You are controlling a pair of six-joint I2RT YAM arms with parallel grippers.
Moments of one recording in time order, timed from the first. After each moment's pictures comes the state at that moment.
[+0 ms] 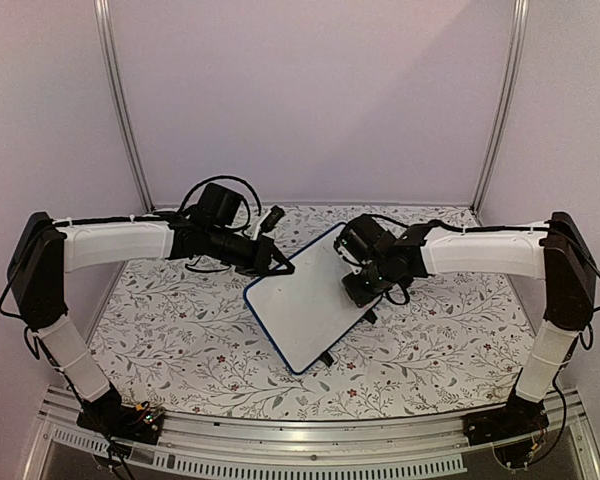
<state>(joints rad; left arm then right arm) -0.65 1.70 1.18 -0.21 0.61 -0.43 0.88 1.80 1.30 -0.57 0.29 0.22</state>
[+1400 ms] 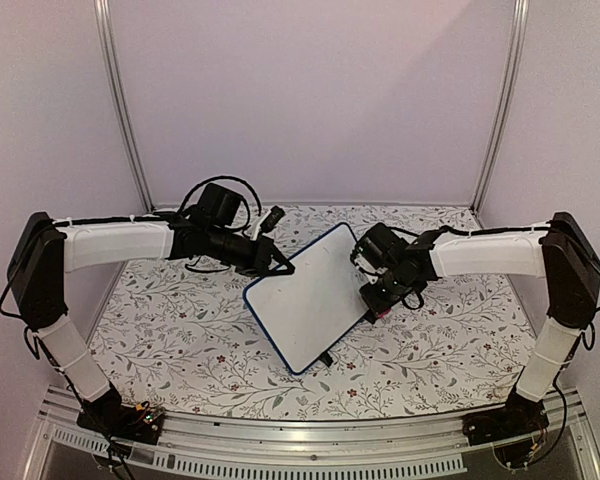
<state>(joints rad) -0.65 1.70 1.18 -0.21 0.62 -0.43 0.80 1.78 1.19 -0.57 0.24 0.17</state>
